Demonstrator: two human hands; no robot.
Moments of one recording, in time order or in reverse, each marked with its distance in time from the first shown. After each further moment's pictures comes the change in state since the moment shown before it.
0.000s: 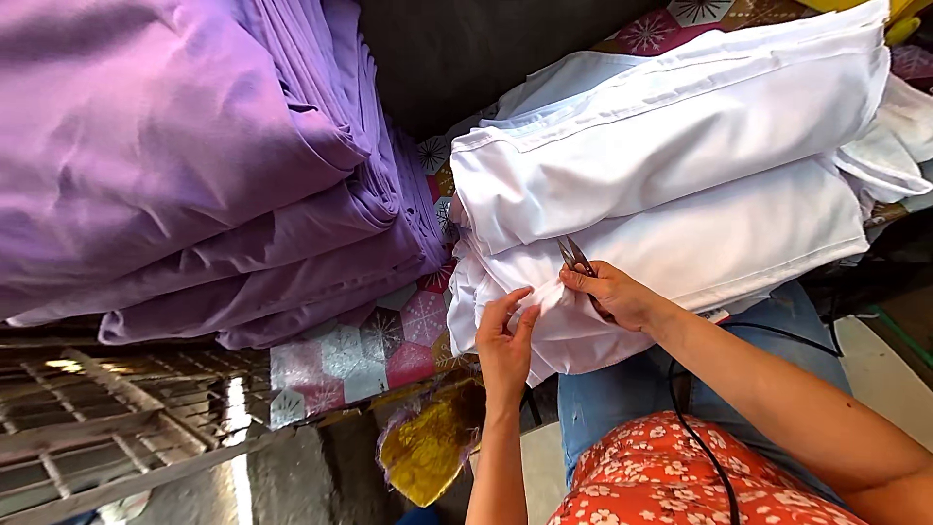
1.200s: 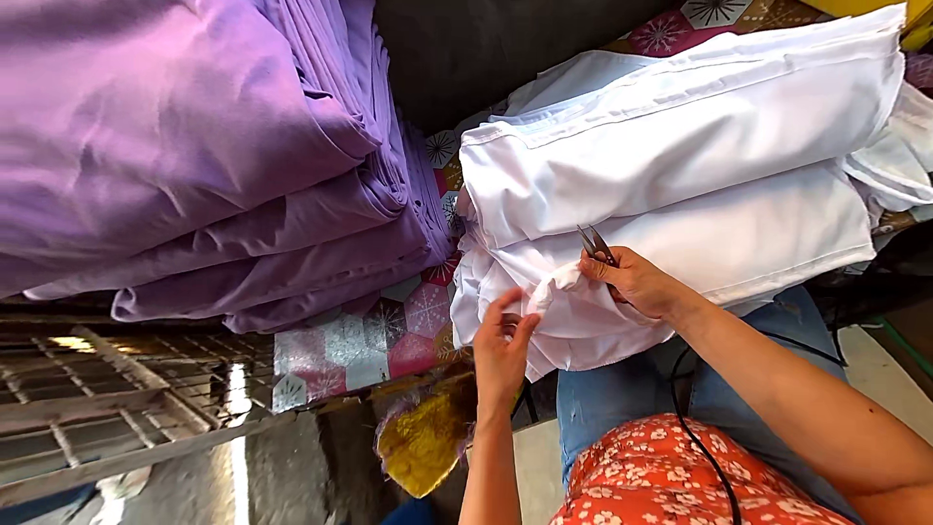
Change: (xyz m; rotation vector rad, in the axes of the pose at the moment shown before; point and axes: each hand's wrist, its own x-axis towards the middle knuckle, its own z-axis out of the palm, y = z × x) left_hand -0.012 0.012 -0.015 -0.014 -0.073 -0.107; right_hand -0.003 -0.005 -0.023 -0.143 -0.035 -0.135
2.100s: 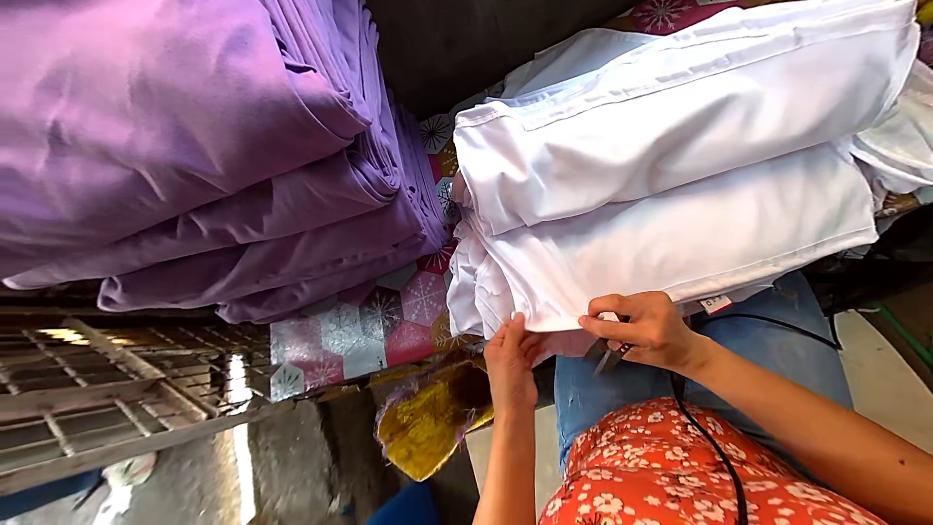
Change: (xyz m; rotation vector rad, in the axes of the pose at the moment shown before) left_hand -0.031 0.005 0.026 -0.580 0.263 -0.612; right_hand -0.048 0.056 0.009 -1.028 0.114 -1.109
